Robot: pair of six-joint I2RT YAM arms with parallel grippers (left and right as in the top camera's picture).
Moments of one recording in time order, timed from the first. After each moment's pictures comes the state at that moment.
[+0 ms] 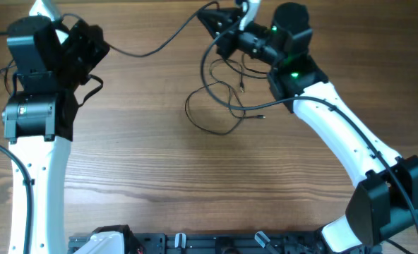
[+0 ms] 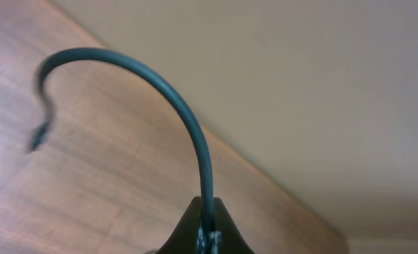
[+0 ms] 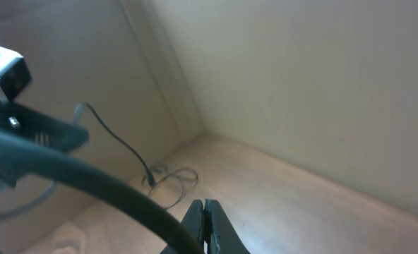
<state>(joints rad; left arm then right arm) 0.06 1.31 1.43 -0.59 0.16 -0.72 0.42 1.71 1.37 0.32 -0.59 0.31</state>
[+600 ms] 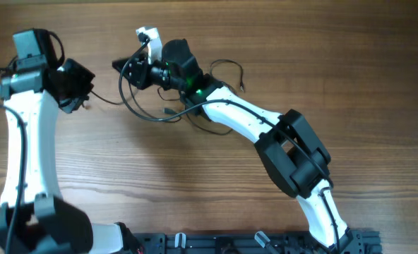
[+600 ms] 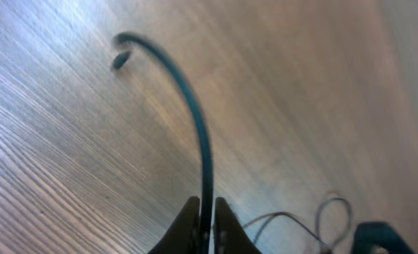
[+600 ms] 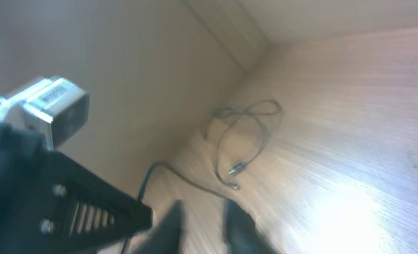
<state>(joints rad) 0.24 1.59 1.43 -0.97 0.12 -0.71 0.75 2.25 1.67 0.37 -0.47 0.68</state>
